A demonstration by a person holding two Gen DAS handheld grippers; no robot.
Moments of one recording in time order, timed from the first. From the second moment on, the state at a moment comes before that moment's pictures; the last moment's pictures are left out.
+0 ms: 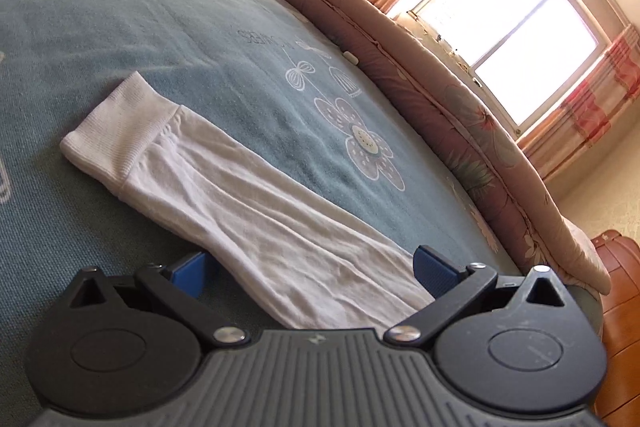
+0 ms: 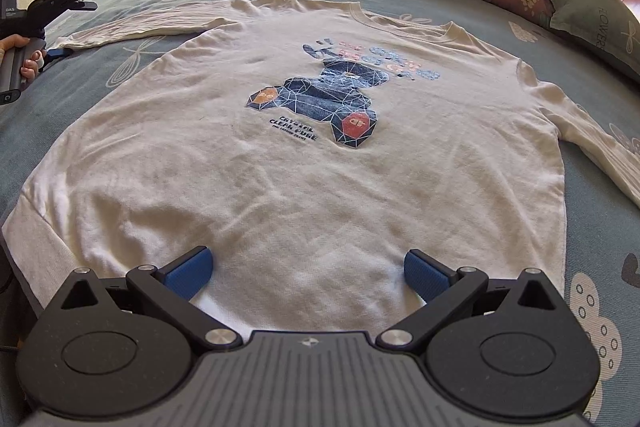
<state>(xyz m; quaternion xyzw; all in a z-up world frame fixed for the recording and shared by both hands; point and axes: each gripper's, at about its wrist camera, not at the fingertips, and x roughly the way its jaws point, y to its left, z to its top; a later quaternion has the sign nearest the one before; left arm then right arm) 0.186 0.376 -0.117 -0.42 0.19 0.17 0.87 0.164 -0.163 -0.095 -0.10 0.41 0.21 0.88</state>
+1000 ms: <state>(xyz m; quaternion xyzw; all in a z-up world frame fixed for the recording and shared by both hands) 0.228 0.380 -0.104 -0.40 0.12 0.20 0.89 0.161 -0.162 -0.095 -0.11 0.41 0.21 0.88</state>
